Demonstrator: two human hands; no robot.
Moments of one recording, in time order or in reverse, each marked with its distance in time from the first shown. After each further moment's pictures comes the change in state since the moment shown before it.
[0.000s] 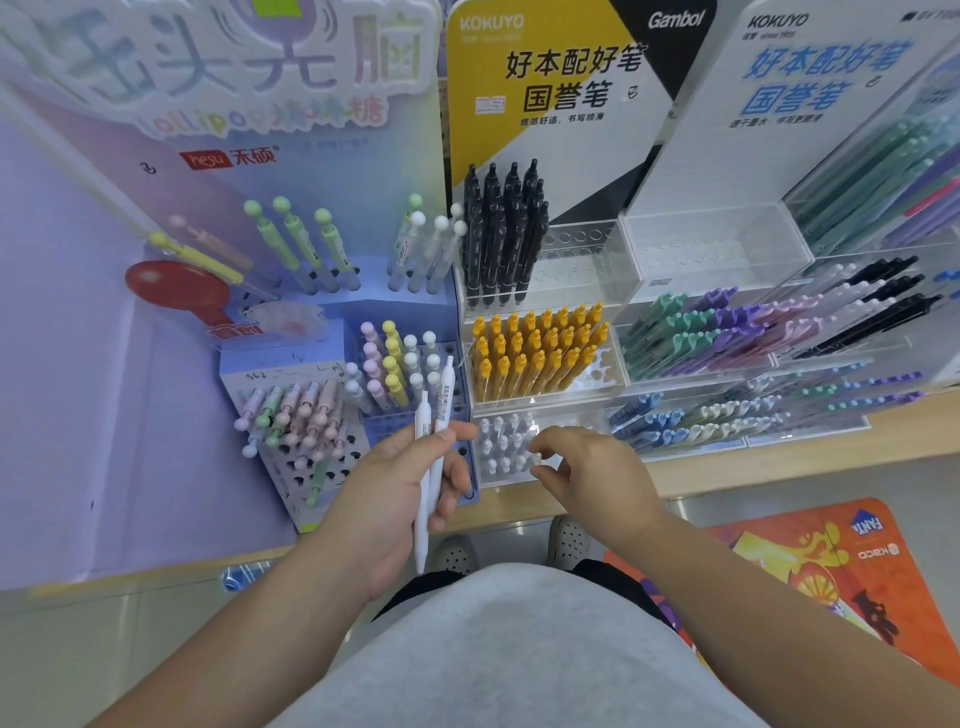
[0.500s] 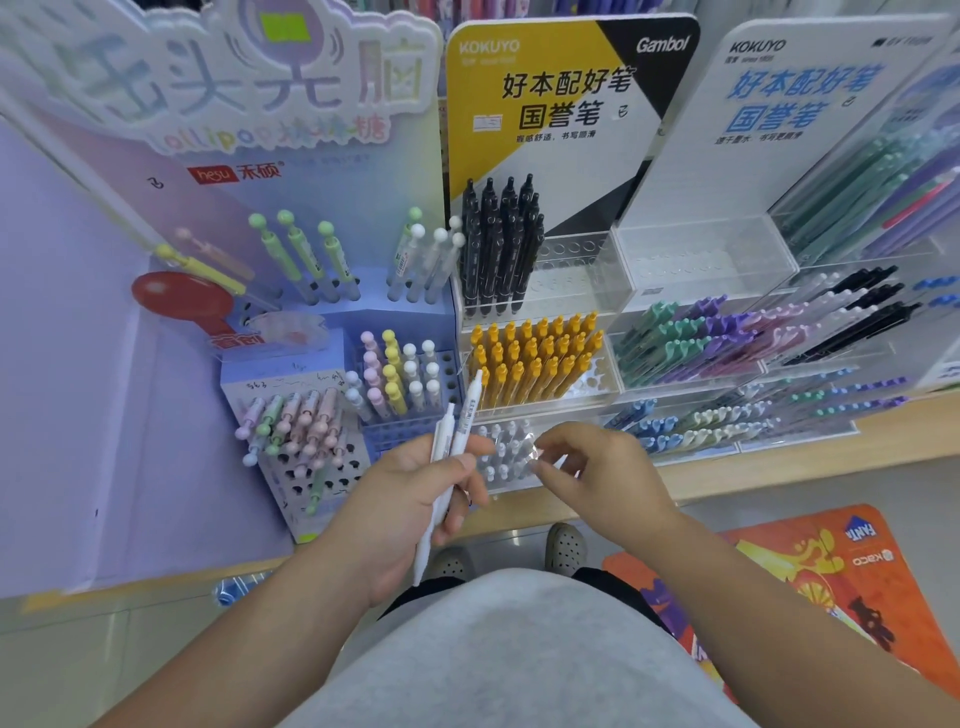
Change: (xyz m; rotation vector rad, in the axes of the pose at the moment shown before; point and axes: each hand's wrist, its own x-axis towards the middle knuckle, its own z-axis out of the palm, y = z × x) left_hand -0.005 0.002 0.005 0.109 -0.070 0.012; right_hand -0.002 -0.009 -0.022 0.243 0.021 0.149
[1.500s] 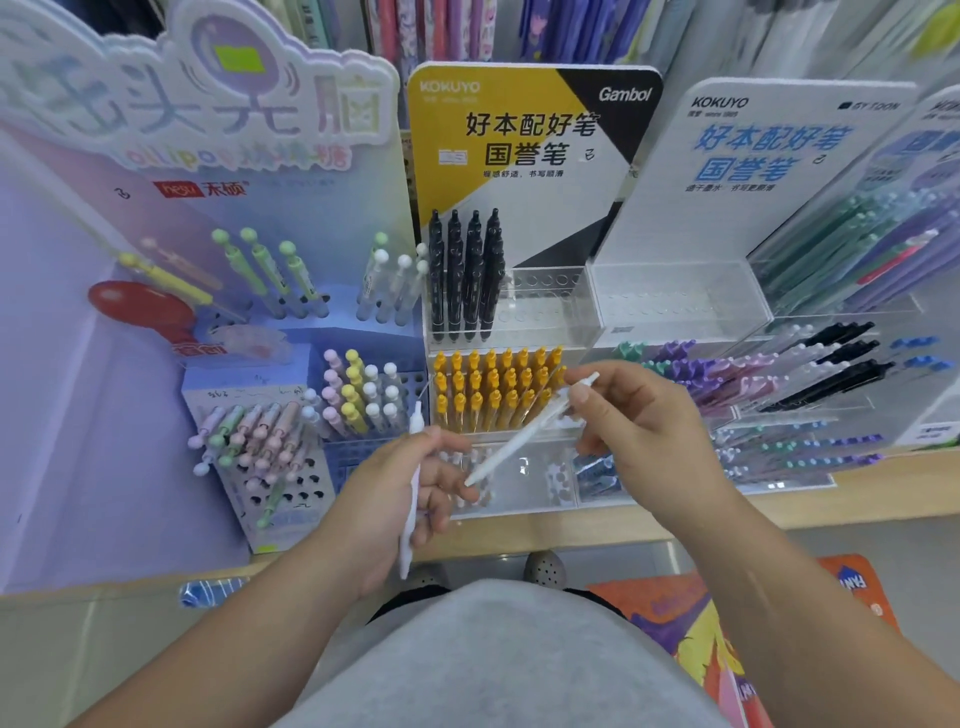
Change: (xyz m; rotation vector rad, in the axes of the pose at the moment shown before) left_hand 0.027 0.007 0.035 0.018 0.098 -0.011; right_hand 0.027 -0.029 -0.097 0.630 0.082 0.039
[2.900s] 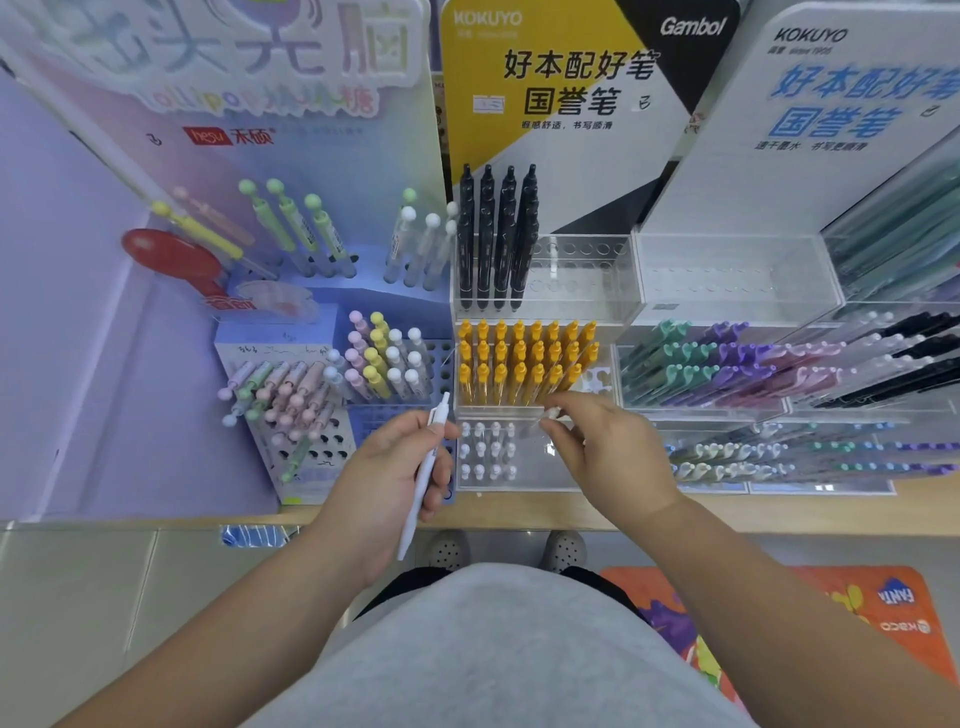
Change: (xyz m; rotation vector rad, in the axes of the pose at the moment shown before) left_hand -0.009 -0.016 -0.004 -0.061 0.210 0.042; right_hand 0.017 0.099 0.024 -0.818 -0.039 -0.539
